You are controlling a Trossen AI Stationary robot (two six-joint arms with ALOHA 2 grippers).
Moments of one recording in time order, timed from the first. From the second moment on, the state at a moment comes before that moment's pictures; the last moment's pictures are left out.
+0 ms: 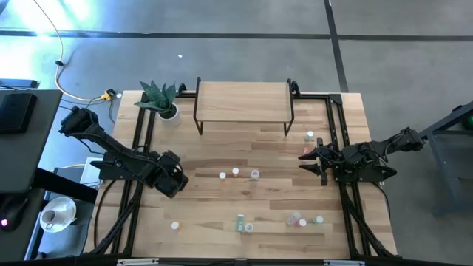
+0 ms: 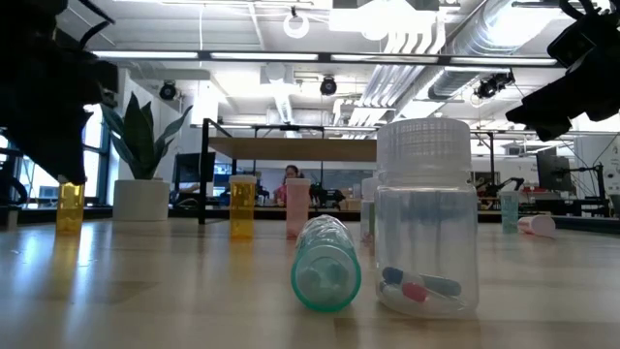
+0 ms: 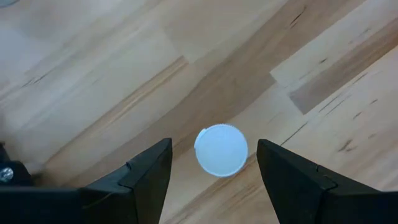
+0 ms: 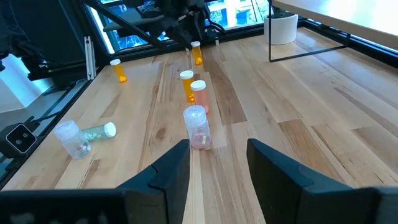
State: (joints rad) left arm -0.44 1.26 0.64 -0.97 -0.47 -1.47; right arm 0.33 0.07 0.10 -0.28 0.33 0.26
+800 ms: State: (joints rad) left arm -0.44 1.31 0.64 -0.96 -0.47 -1.46; right arm 0.33 0.07 0.10 -0.28 0.33 0.26
